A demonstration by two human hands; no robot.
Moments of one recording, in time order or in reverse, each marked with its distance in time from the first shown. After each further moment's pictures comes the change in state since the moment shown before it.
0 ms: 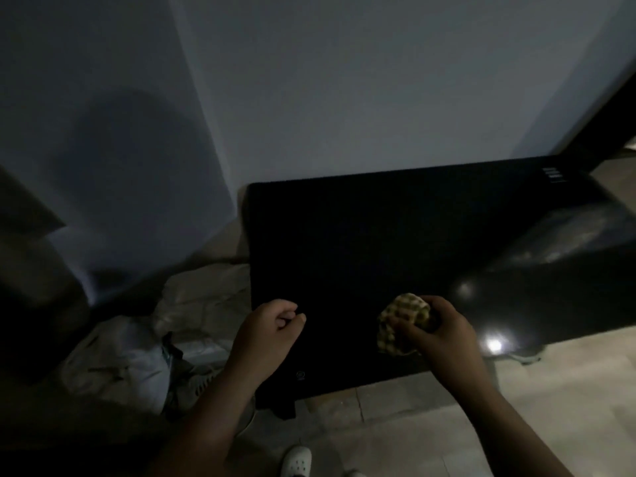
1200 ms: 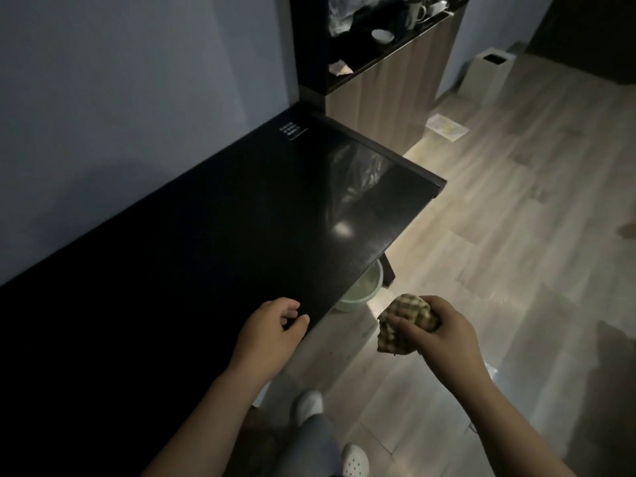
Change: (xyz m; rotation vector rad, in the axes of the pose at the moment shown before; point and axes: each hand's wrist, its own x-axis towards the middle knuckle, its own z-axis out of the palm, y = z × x) left_hand 0.014 0.258 0.432 0.355 -0.522 0.283; right_hand 0.001 0.235 -0.380 0.072 0.577 0.327
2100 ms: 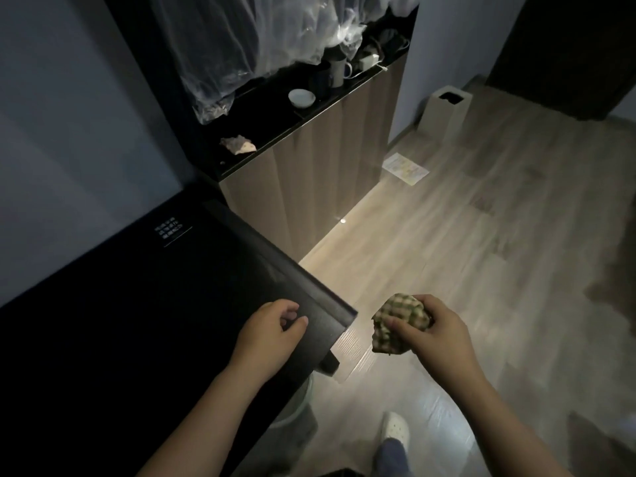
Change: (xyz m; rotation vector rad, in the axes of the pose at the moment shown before) left_hand 0.332 0.271 0.158 -0.001 -0.037 0.064; right_hand 0.399 0.006 -0.193 0.056 0.027 0.015
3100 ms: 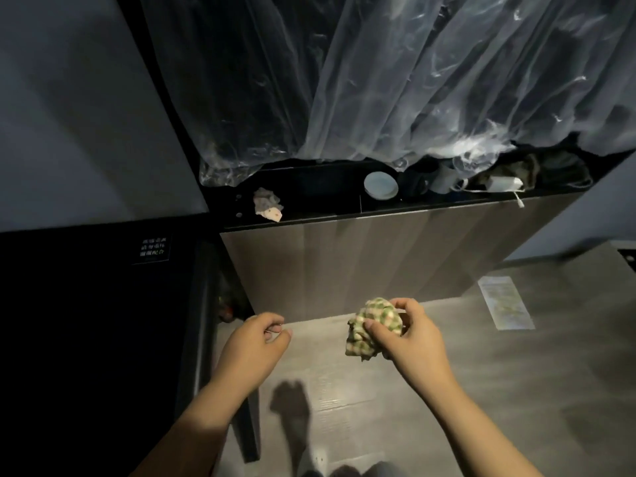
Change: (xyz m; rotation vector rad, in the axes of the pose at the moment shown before) left_hand 0.291 0.150 0.056 -0.220 0.515 -0.460; right_hand 0.464 -0.123 -0.013 -0.198 -0.605 -0.292
